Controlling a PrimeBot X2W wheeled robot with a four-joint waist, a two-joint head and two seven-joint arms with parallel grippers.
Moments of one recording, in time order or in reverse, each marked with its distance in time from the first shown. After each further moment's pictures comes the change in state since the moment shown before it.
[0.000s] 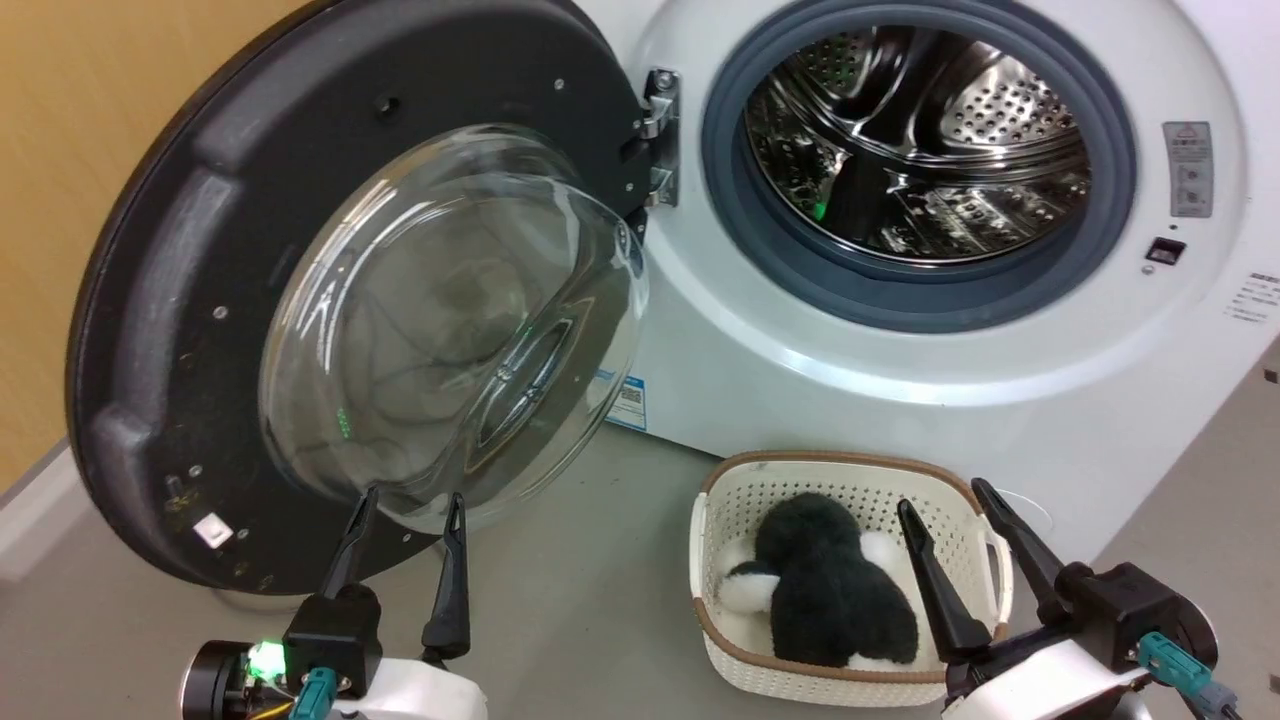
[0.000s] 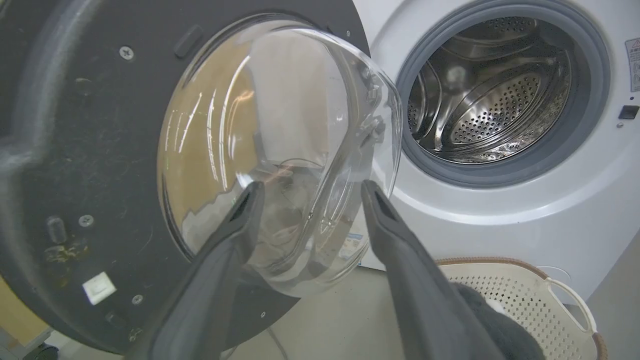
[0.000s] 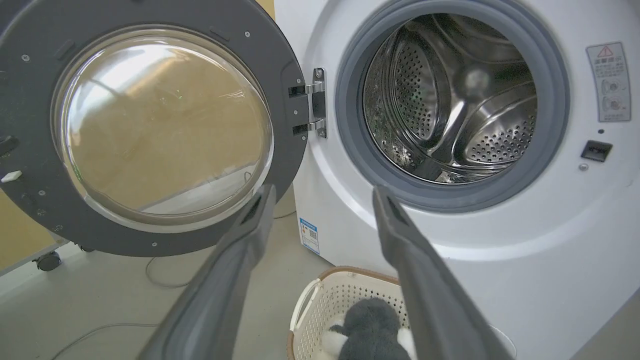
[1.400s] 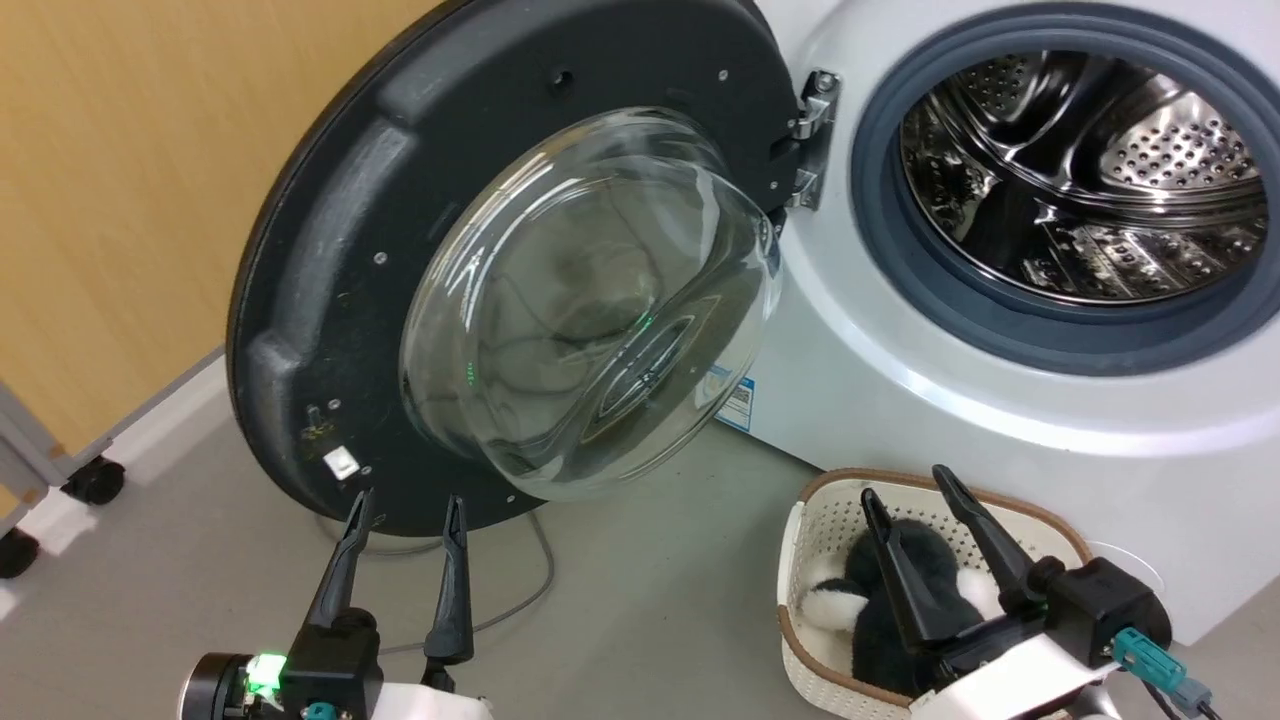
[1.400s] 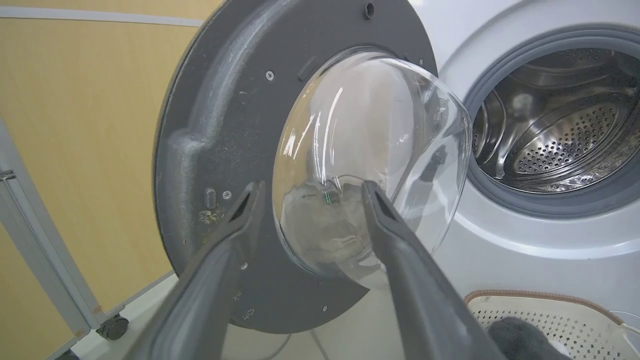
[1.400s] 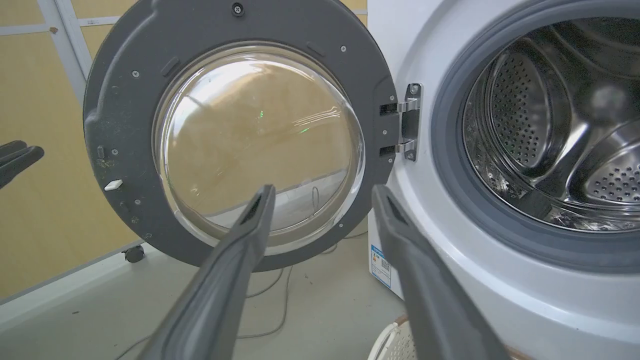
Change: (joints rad) left arm 0.028 0.018 -0.041 -0.037 -0.017 0.053 -0.085; right arm -0.055 -0.033 0.106 0.064 0.088 0.000 -0.093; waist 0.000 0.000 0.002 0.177
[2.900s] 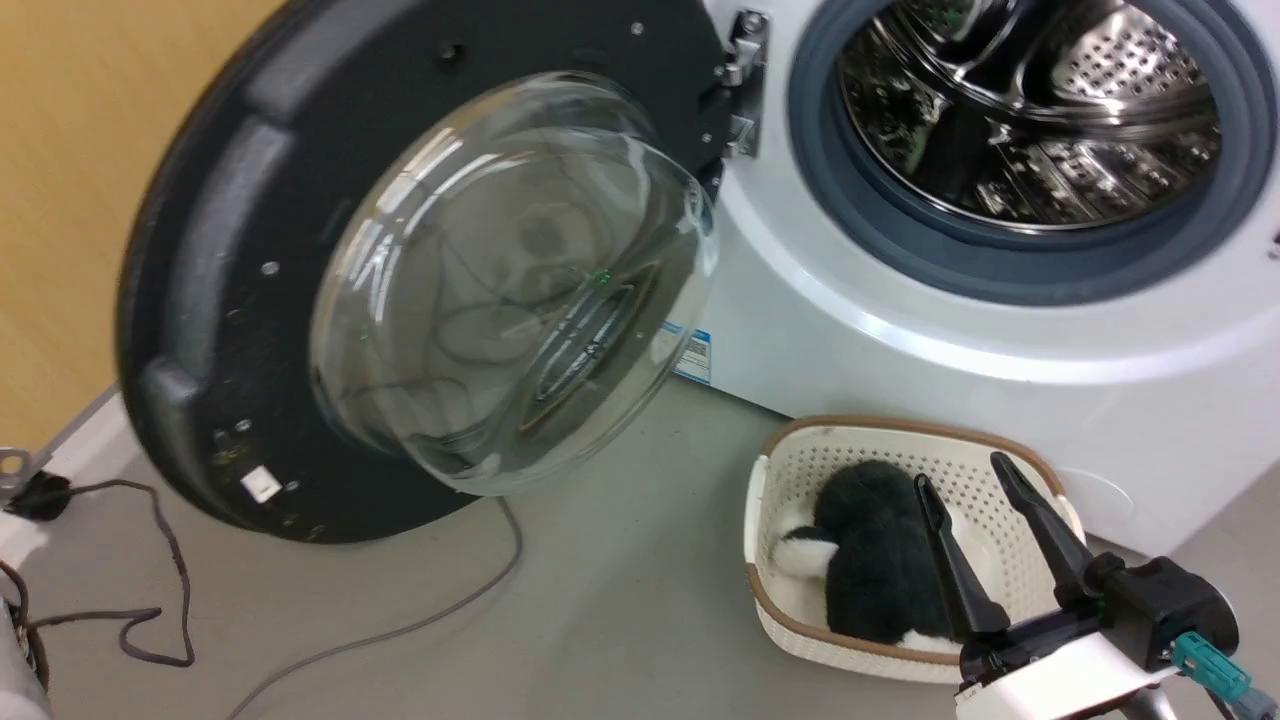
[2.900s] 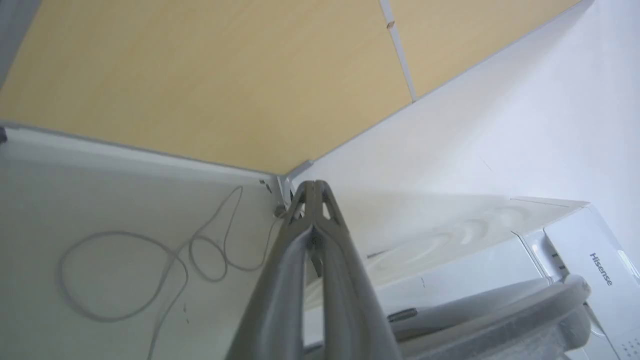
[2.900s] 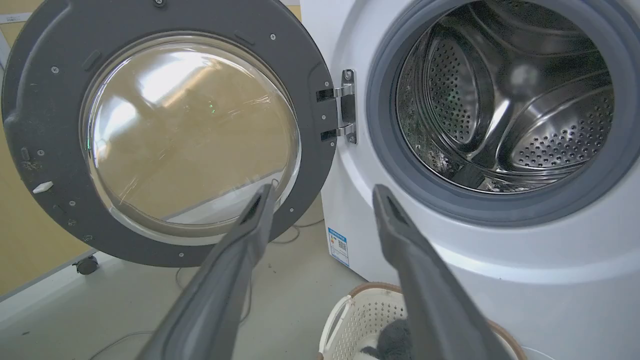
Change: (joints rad) left arm -0.632 0.259 0.624 0.568 -0.942 -0.168 0.440; right arm 0.045 -0.013 -0.070 -0.110 -0.024 0.000 0.046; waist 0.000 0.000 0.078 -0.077
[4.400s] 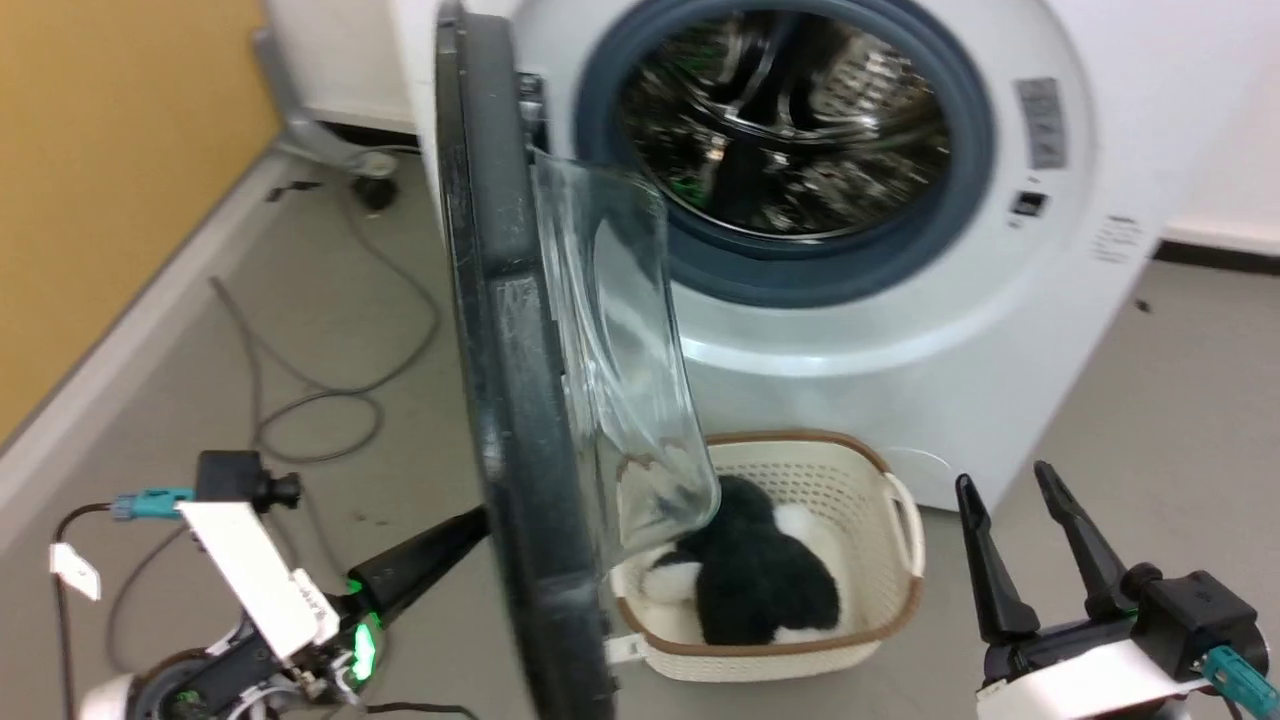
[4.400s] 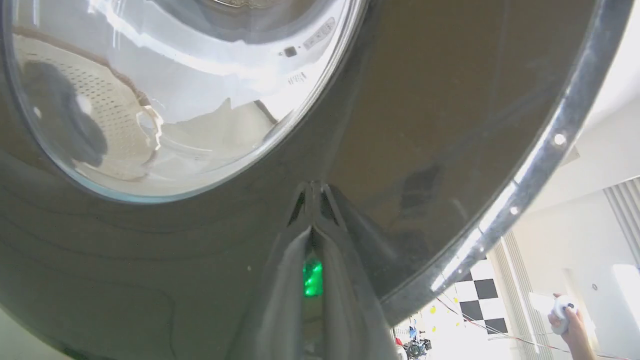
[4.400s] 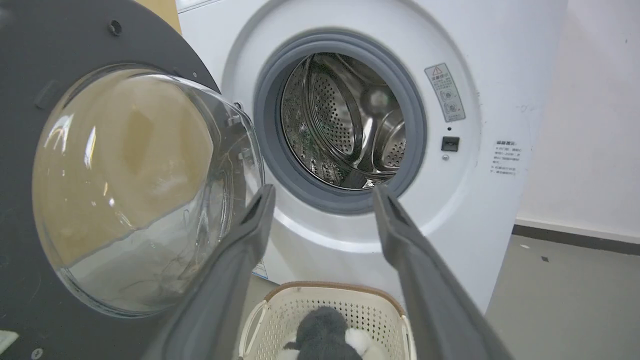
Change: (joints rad) left arm 0.434 -0.277 -0.287 -0.586 -0.439 0.036 0.872; right arm 0.024 0.048 -0.081 0.014 -0.014 0.000 -0.018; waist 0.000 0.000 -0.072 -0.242
